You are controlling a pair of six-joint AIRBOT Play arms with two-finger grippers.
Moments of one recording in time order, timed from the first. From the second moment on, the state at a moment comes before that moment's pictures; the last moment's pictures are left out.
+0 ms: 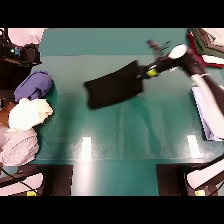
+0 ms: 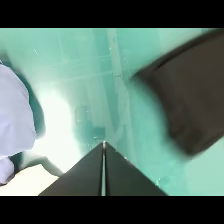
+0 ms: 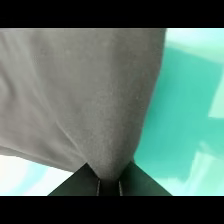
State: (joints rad) left arm 0.02 -1.30 1.68 1.35 -1.32 -1.38; right arm 0.10 -1.73 1.71 -1.00 1.18 1.41
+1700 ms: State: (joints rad) left arm 0.02 -1.30 1.68 1.29 -1.34 -1.35; right arm -0.76 -1.21 1.71 -1.31 1.56 1.53
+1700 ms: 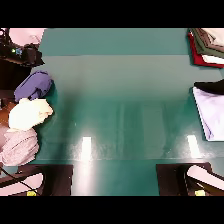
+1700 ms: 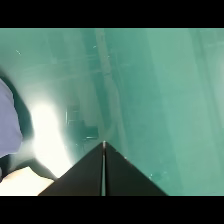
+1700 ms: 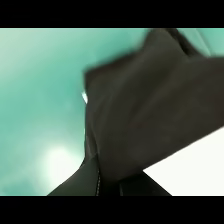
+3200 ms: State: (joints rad) left arm 0.02 -1.30 1.68 1.29 -1.31 -1.33; right arm -0.27 -1.06 1.64 -1.28 1.59 1.59
